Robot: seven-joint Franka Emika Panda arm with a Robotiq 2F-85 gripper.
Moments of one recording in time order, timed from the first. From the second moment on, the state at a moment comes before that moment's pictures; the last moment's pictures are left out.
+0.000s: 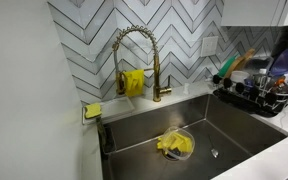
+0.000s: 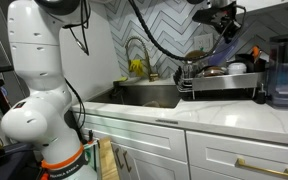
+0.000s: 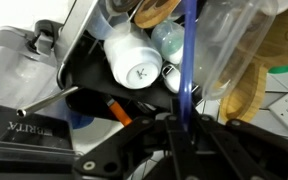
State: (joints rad) arm -0.15 0.21 -0.03 -1.55 0.42 2.21 -0.21
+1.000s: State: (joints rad) arm -0.18 0.10 -0.07 -1.58 0.68 1.99 -0.24
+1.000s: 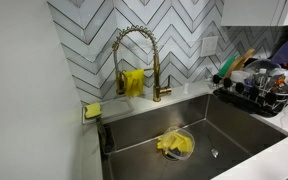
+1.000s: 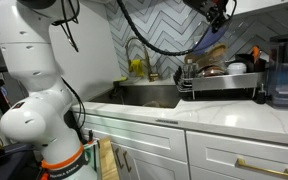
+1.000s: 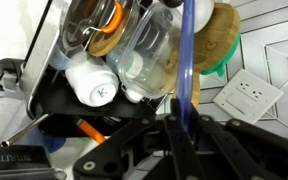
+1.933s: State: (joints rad) arm -0.20 0.18 -0.10 -1.74 1.08 2.02 -0.46
